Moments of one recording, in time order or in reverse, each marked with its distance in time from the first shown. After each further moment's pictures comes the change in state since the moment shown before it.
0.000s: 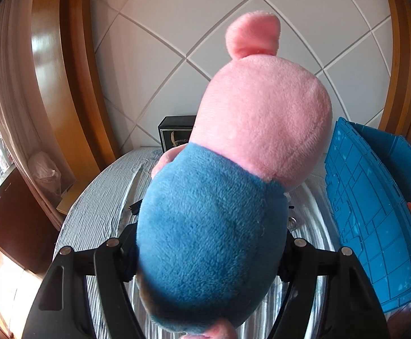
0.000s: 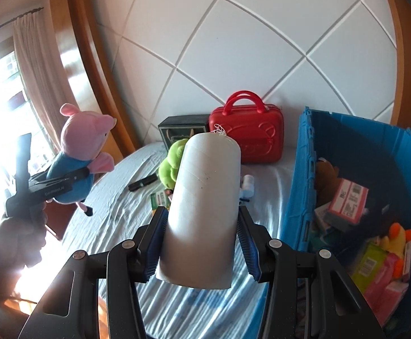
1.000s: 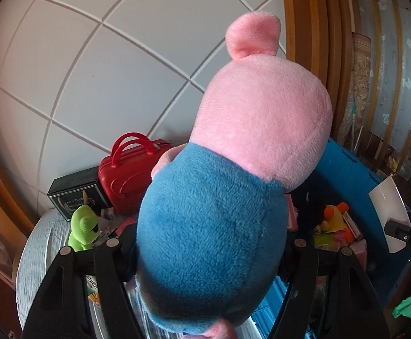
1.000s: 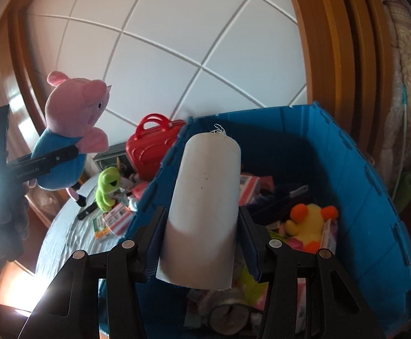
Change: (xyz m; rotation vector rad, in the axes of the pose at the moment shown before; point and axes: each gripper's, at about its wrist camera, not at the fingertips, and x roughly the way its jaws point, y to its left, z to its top) left arm -0.013 -0.272 0.076 0.304 -0.050 -0.378; right arm -0.098 -0.188 -0.034 0.217 -0.086 -0.223
